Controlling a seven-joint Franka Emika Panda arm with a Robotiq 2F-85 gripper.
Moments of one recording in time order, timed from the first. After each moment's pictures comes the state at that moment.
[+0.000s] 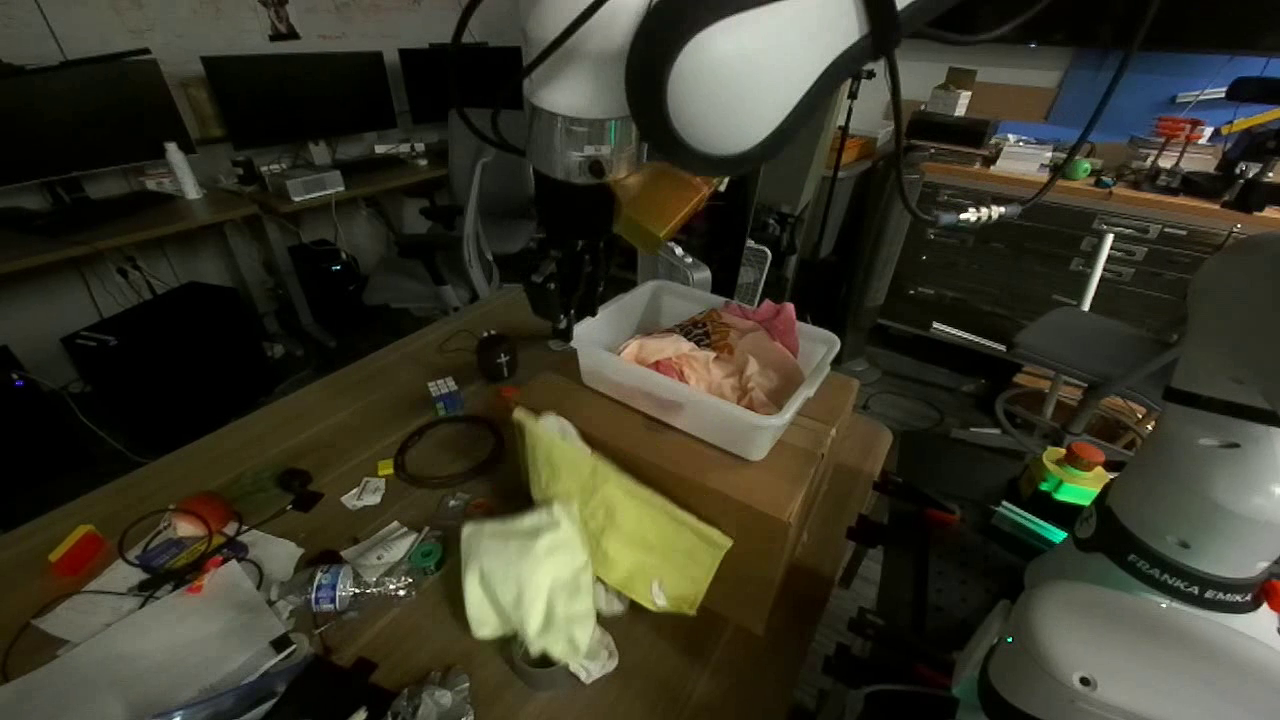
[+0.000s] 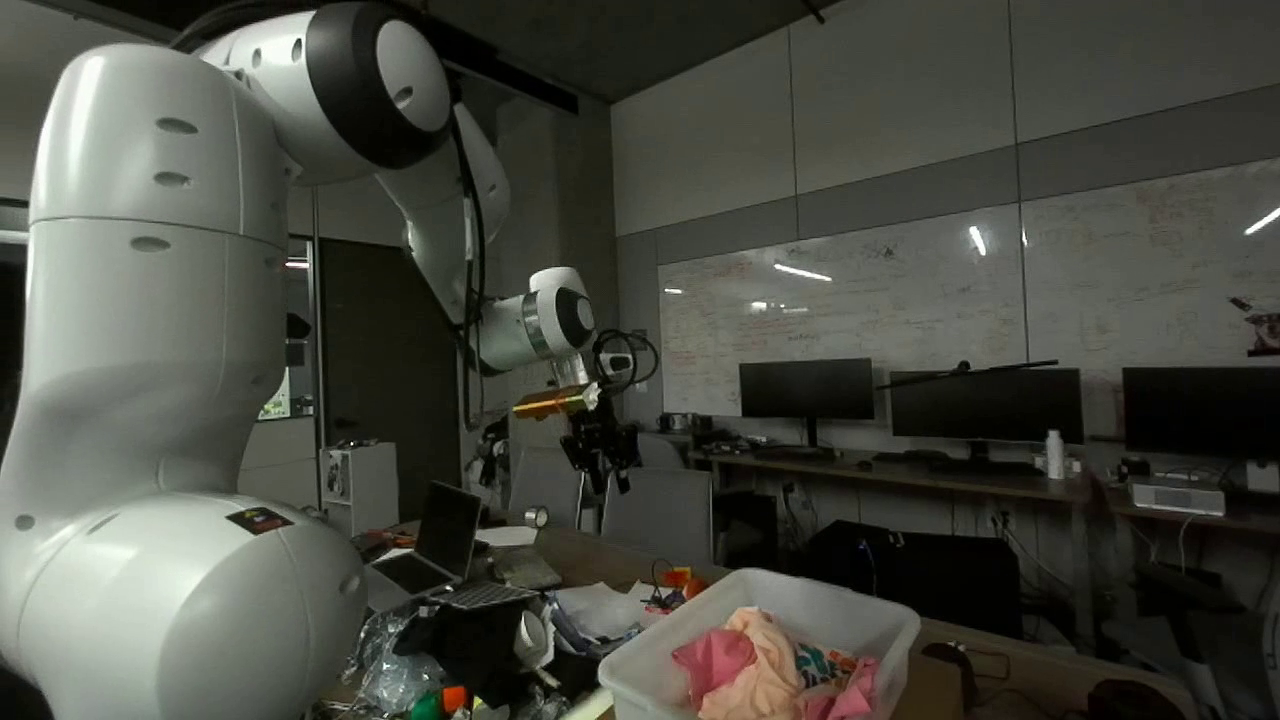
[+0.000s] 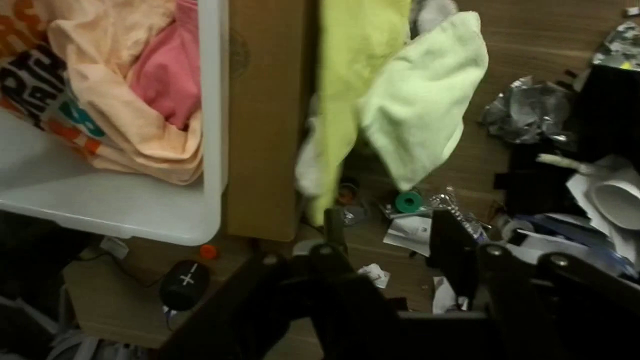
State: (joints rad) arm 0.14 0.04 0.14 -2.11 -0.29 2.28 0.41
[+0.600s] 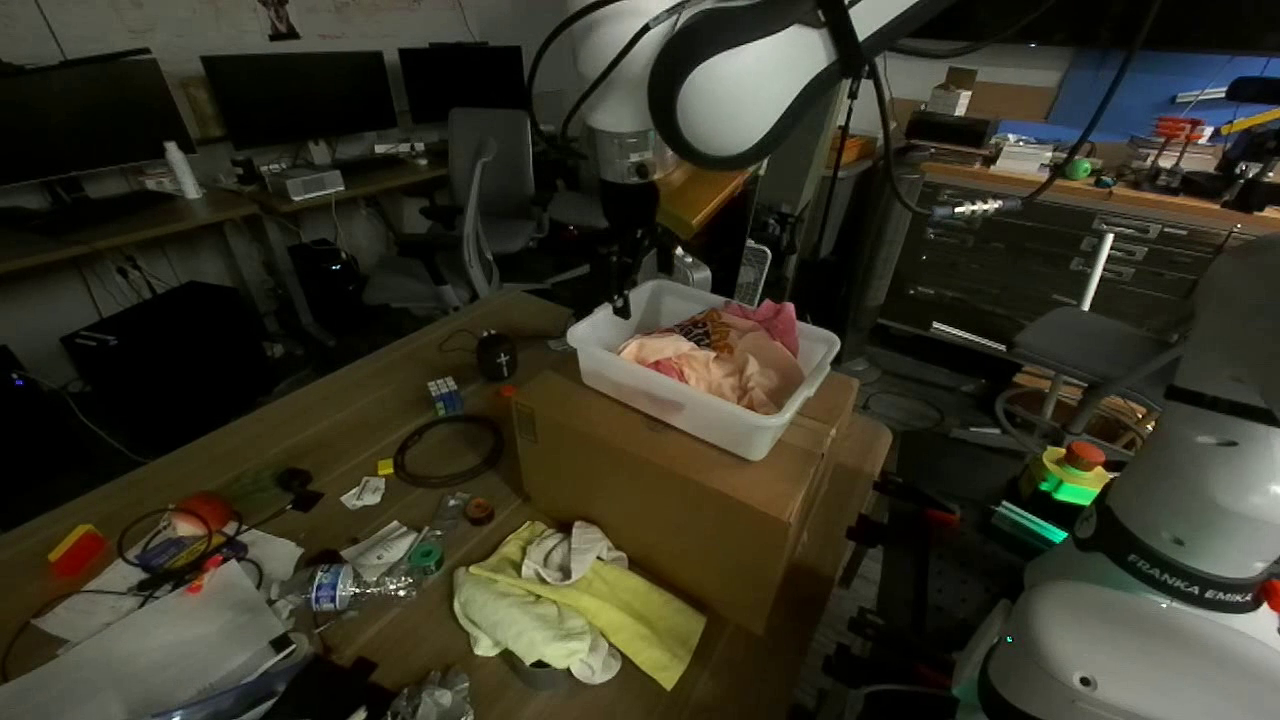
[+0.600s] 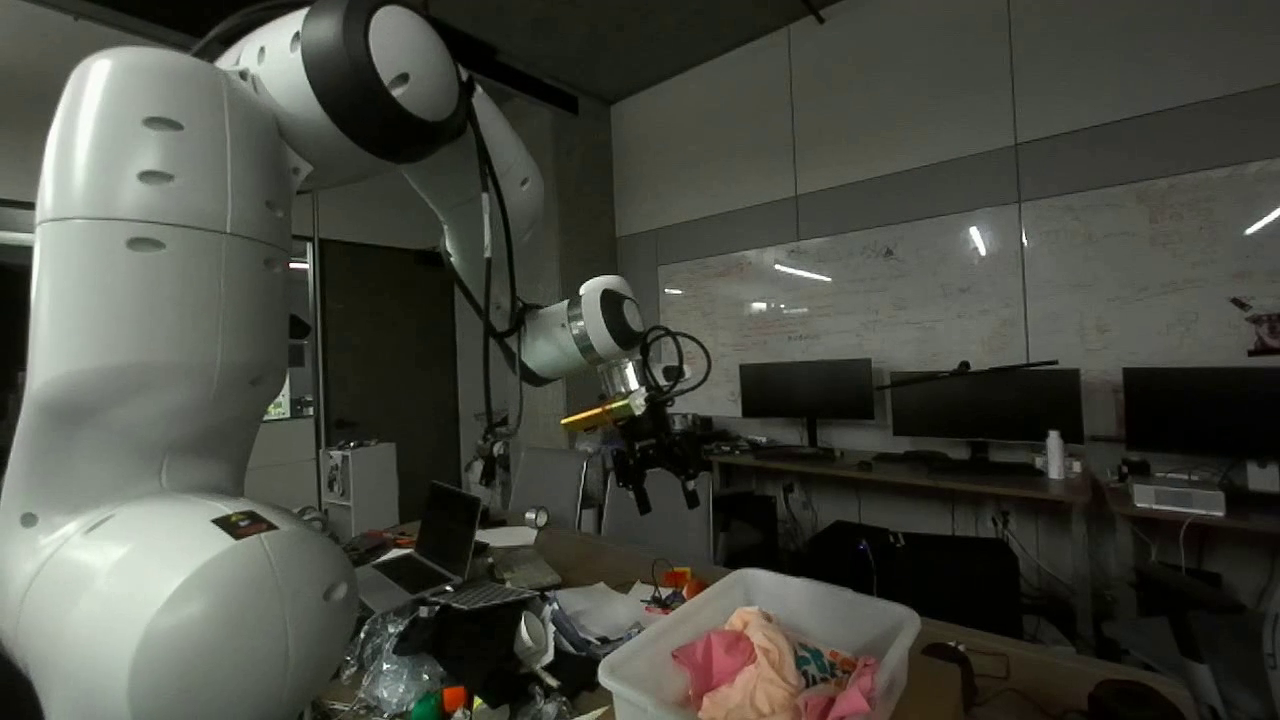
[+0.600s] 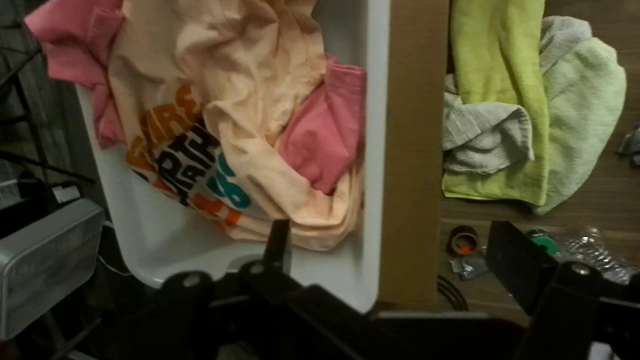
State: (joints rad) arm 0.07 0.05 0.04 -2.13 -0.35 2.17 0.42
